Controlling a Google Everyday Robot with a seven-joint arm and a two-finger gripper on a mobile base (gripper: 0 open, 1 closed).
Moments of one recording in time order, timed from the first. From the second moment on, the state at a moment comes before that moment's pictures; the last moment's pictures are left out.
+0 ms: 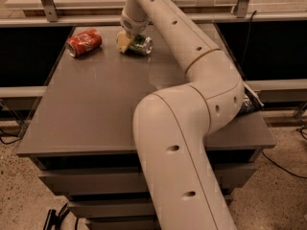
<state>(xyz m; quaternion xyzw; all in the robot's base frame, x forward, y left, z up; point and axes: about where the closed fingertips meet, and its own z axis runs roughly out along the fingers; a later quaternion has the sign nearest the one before) 0.834 0.070 0.843 -0.48 0.84 0.04 0.24</state>
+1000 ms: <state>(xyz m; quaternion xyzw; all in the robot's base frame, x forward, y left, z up) 0.831 0.071 0.844 -0.49 0.84 0.04 0.24</state>
